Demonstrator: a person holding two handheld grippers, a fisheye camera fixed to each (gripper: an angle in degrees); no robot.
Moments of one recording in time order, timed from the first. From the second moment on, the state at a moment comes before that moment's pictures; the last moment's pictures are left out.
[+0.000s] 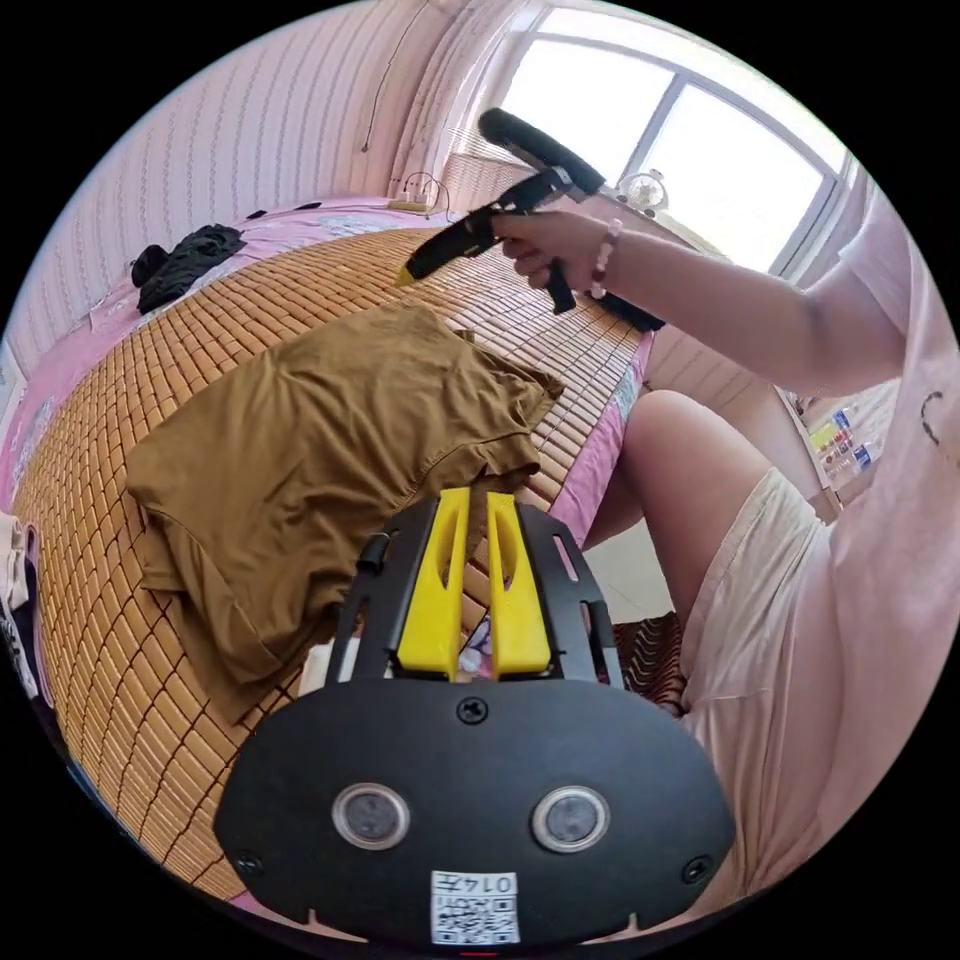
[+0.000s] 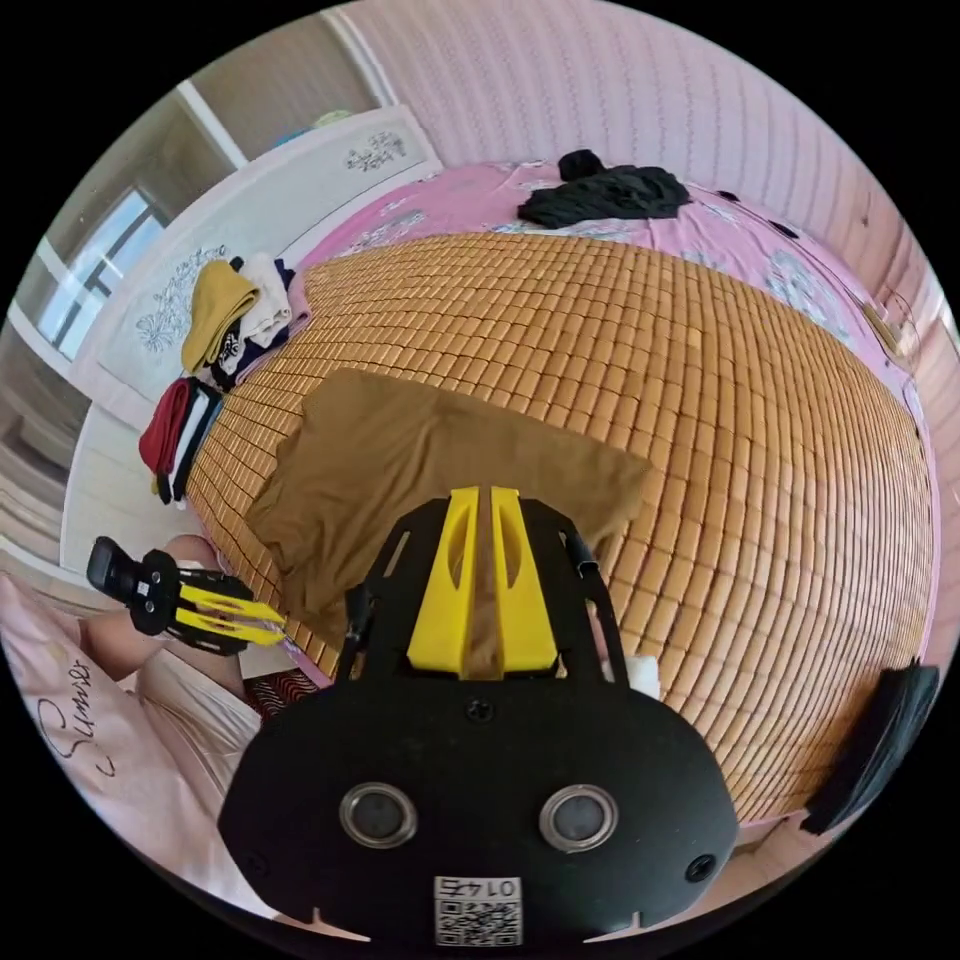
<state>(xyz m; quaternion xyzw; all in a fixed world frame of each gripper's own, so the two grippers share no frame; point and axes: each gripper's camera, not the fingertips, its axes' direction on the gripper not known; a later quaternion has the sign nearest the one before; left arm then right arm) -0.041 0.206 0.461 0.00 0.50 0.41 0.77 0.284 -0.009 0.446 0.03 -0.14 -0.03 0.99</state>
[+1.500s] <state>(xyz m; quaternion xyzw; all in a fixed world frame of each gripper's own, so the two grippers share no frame) -0.077 0.303 0.377 -0.01 0.51 0.45 0.73 0.507 0.299 0.437 0.12 -0.47 0.44 0.76</state>
